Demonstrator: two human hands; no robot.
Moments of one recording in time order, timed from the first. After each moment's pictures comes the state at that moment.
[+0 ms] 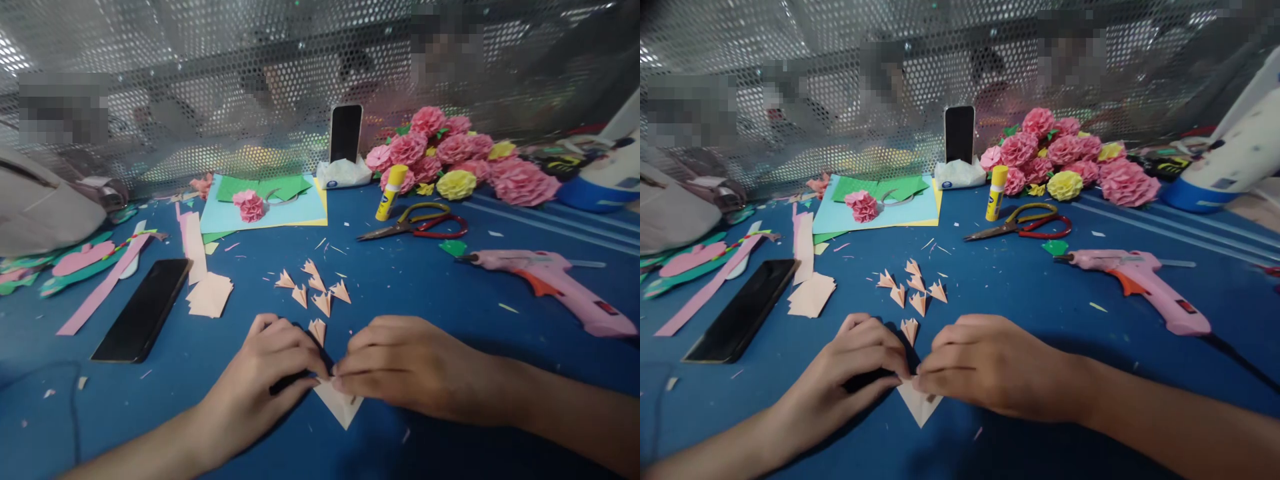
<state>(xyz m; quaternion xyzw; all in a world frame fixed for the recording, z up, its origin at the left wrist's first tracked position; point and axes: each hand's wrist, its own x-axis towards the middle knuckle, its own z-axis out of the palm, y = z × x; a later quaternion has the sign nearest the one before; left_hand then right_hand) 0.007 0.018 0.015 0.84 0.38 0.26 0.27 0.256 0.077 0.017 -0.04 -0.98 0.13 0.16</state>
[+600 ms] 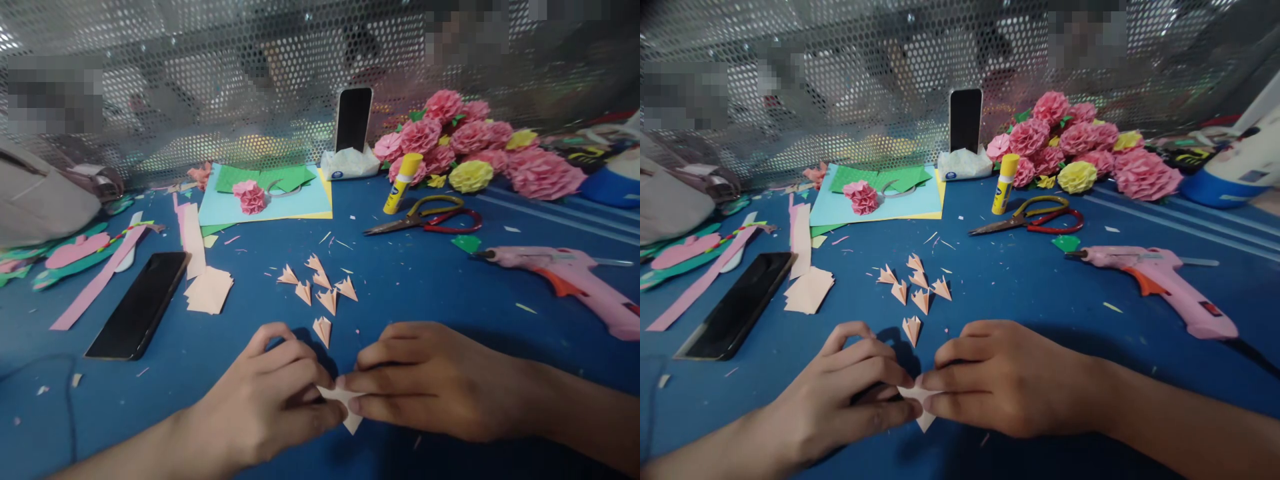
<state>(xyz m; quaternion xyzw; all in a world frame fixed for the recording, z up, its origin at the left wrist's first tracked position) 0.010 0.012 0.007 0.86 0.36 0.31 0.18 0.256 0.078 0.020 0.01 -0.98 0.04 0.18</state>
